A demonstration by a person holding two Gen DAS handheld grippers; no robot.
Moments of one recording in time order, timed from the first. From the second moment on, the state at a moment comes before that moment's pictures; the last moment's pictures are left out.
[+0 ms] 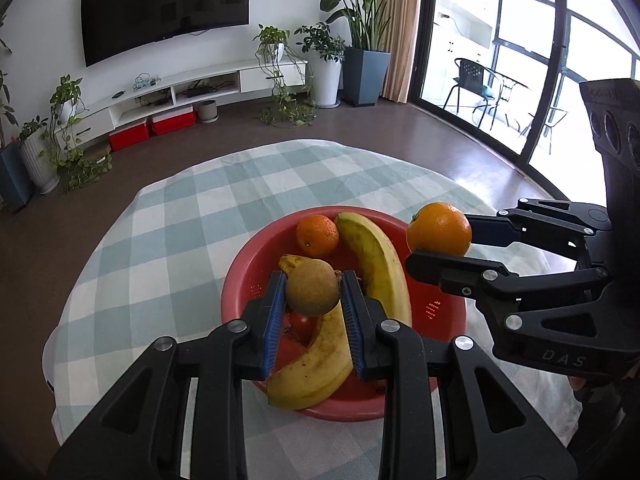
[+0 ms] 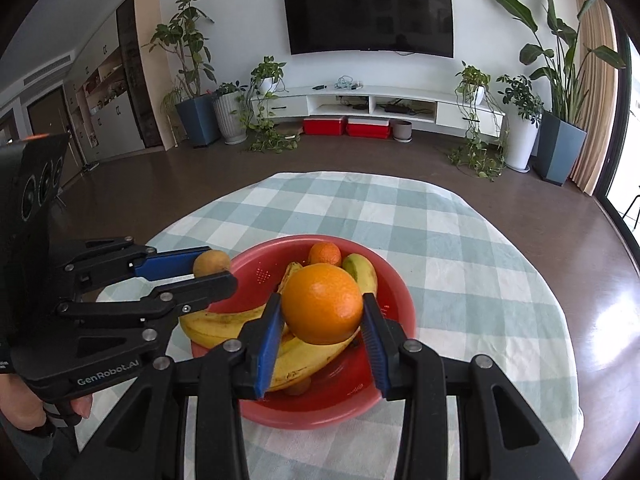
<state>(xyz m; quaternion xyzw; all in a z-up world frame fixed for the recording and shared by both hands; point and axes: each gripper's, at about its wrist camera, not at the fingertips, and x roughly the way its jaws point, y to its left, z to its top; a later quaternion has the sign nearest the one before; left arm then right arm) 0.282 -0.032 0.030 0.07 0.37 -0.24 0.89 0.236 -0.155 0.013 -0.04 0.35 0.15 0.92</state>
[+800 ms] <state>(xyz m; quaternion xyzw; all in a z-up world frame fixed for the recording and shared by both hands) 0.310 -0.023 -0.021 0.06 0.40 -0.23 0.88 0.263 -0.136 -0.028 -0.10 0.37 0.15 0.91</state>
